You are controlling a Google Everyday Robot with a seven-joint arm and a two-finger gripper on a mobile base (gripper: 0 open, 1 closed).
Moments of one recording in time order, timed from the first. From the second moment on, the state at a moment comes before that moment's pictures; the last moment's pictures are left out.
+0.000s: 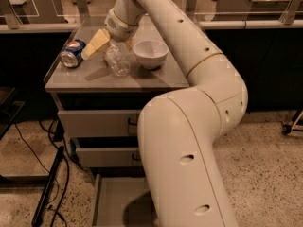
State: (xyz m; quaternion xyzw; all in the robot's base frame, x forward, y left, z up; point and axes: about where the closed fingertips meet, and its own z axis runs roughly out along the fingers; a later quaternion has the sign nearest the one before) arm 0.747 0.124 0.878 -0.38 0.88 0.22 0.16
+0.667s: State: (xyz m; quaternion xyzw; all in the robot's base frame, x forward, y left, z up) arm 0.755 0.127 0.877 -0.37 0.89 0.22 0.17
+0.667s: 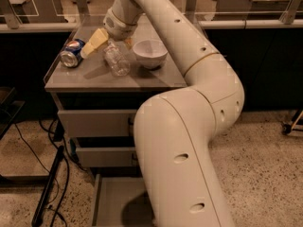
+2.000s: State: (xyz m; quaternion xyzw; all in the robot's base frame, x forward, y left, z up) arm 0.768 0.122 0.856 -0.34 0.90 0.19 0.16
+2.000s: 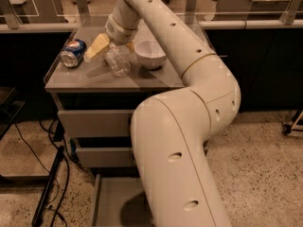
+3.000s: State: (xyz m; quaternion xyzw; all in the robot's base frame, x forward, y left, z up) arm 0.770 0.123 0.847 -0.34 0.91 0.19 0.15
